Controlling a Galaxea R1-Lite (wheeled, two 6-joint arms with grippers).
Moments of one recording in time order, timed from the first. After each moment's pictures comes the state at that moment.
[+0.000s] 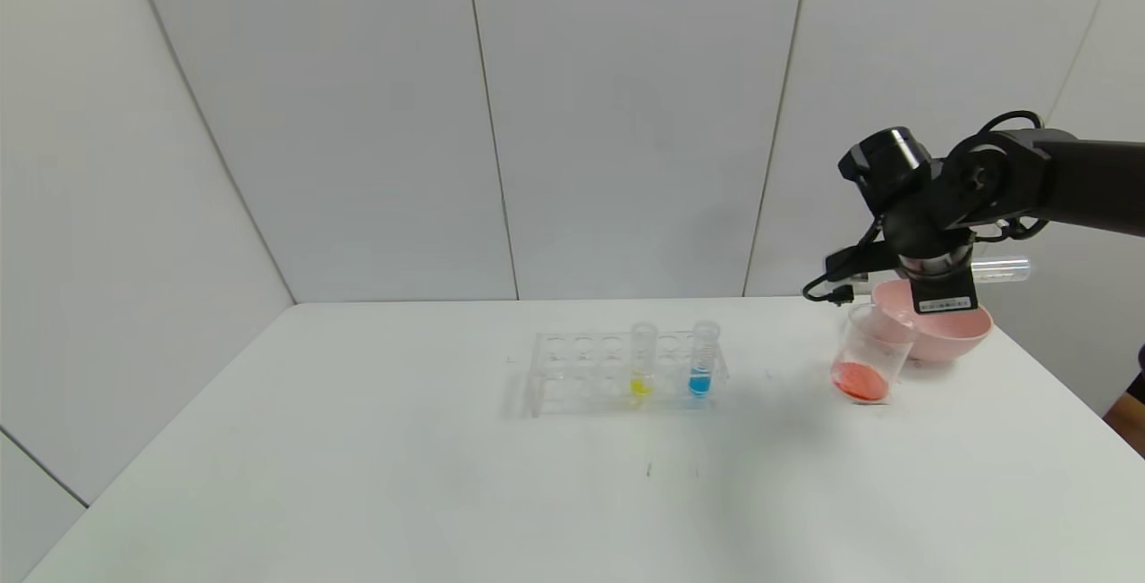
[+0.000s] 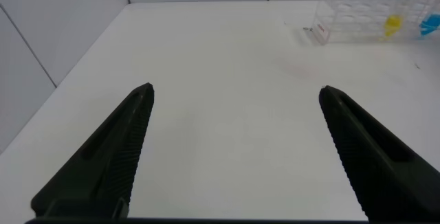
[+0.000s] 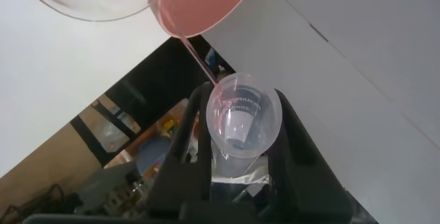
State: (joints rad) left arm 0.00 0.00 0.00 0.02 0.00 -0.02; right arm 0.21 2.20 -2.00 0.77 -0.85 -1.28
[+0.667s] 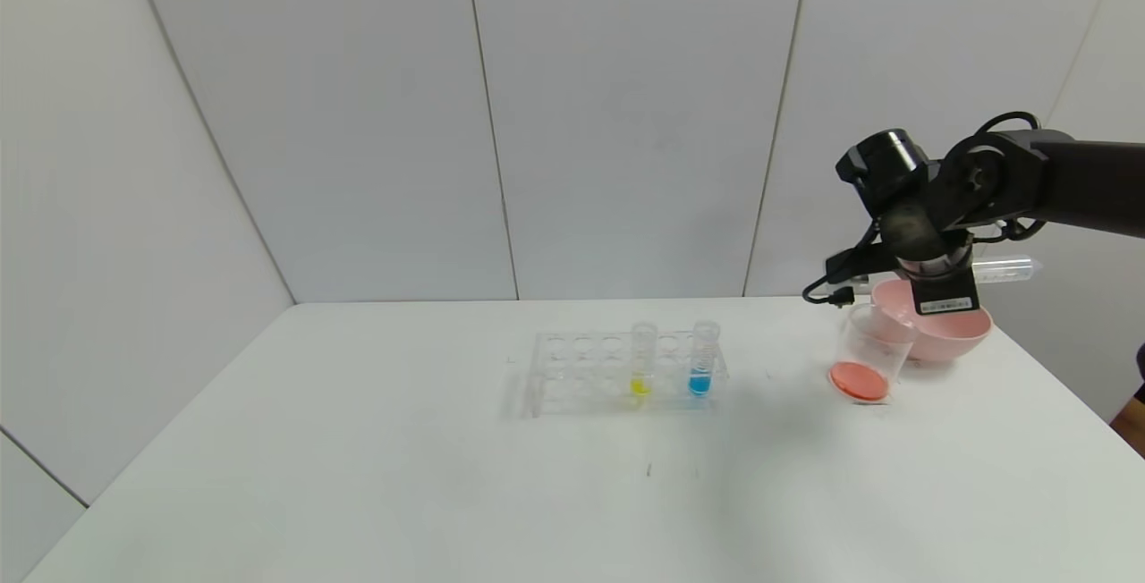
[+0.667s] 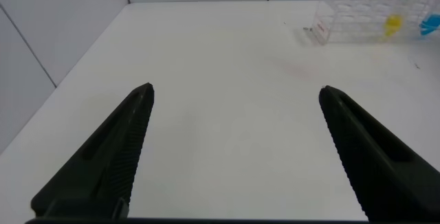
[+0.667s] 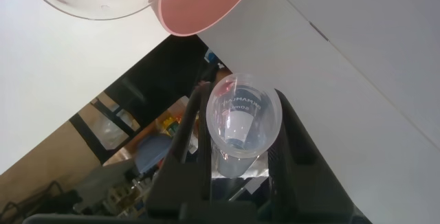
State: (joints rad) left arm 0.00 0.00 0.00 0.02 0.00 -0.02; right arm 0.21 2.20 -2.00 0.77 -0.86 -1.28
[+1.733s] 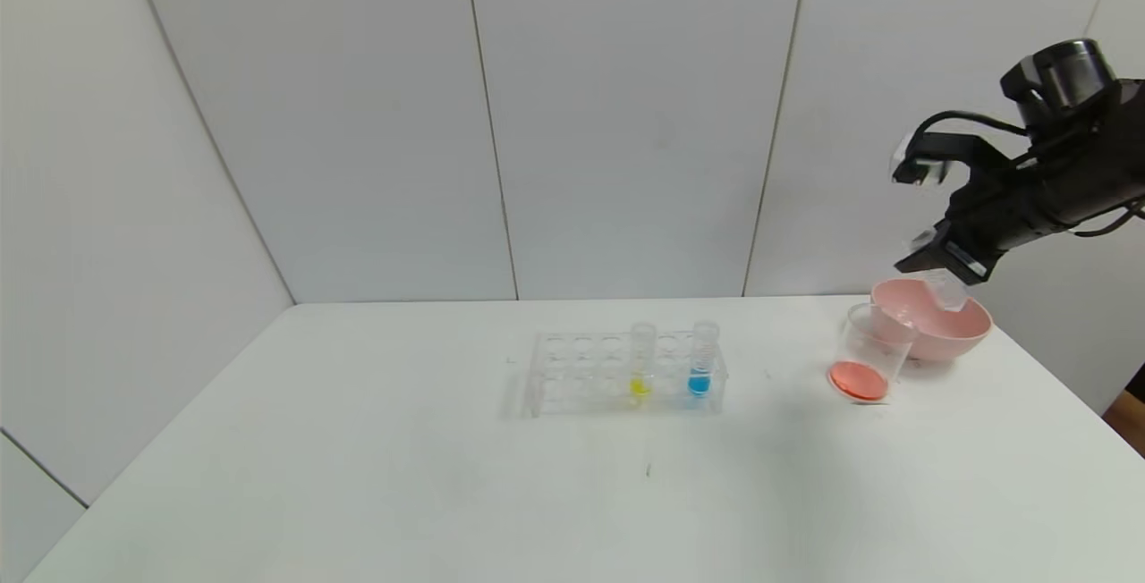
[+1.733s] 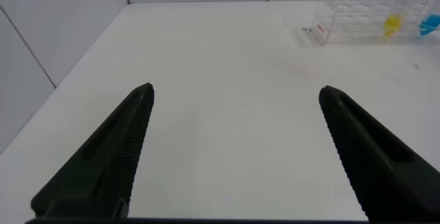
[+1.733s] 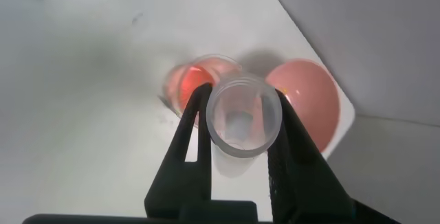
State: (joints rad) left arm 0.00 0.00 0.00 0.02 0.00 -0.02; right arm 0.00 2.00 -1.96 0.77 0.21 -0.76
